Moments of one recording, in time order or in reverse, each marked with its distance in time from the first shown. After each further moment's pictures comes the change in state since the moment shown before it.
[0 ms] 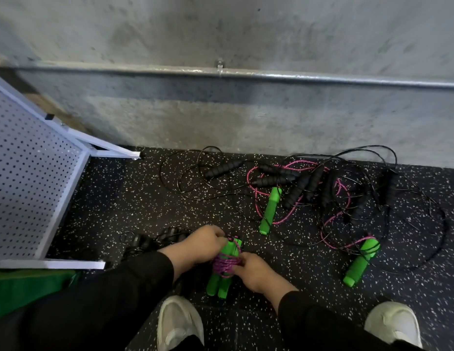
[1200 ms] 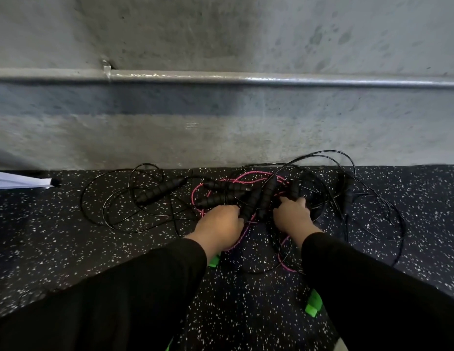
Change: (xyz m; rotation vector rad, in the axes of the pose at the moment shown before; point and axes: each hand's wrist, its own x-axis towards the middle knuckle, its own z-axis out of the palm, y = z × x) left_hand 0.132 0.164 0.046 0.331 0.084 0.312; right_hand 0.094 0.060 -0.265 -0.401 0.542 0.320
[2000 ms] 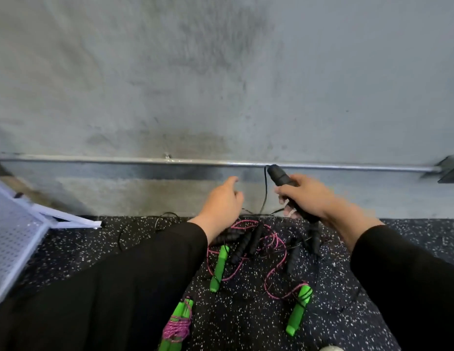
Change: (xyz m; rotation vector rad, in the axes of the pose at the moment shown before) left_hand -0.140 0.110 -0.161 -0.290 0.469 0.164; right_hand -0.242 0.001 -0.255 0.717 -0.023 -0.544
